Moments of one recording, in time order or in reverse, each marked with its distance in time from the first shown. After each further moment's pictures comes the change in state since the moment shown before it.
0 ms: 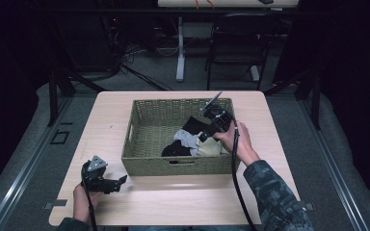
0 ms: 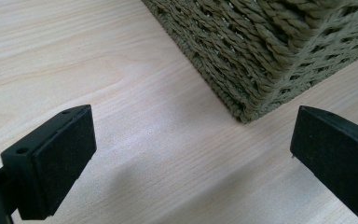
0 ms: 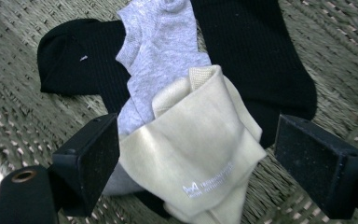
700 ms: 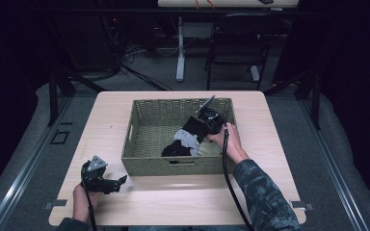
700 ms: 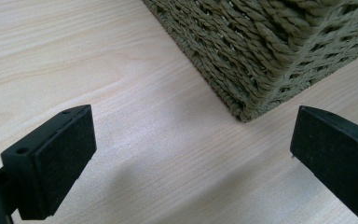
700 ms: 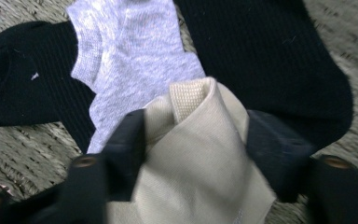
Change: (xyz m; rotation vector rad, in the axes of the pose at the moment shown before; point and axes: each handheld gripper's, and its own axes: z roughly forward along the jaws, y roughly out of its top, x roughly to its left) left arm 0.001 -0.001 -0.001 0.006 -0.010 0.000; right arm -0.010 0.014 0.049 0.078 -0.007 0.114
